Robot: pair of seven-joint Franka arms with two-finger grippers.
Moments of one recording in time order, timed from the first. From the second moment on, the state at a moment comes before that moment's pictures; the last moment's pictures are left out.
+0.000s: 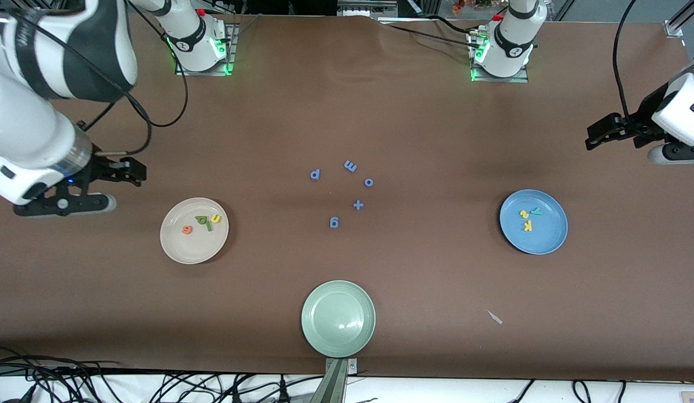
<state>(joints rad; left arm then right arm) -0.01 0.03 0.00 -1.59 0.00 1.55 -0.09 0.66 0.36 -0.62 -1.29 0.04 1.53 -0.07</state>
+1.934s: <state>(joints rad) 0.00 0.06 0.00 -1.59 0.03 1.59 -0.08 0.13 0.06 -0.09 -1.55 -0.02 1.56 0.02</state>
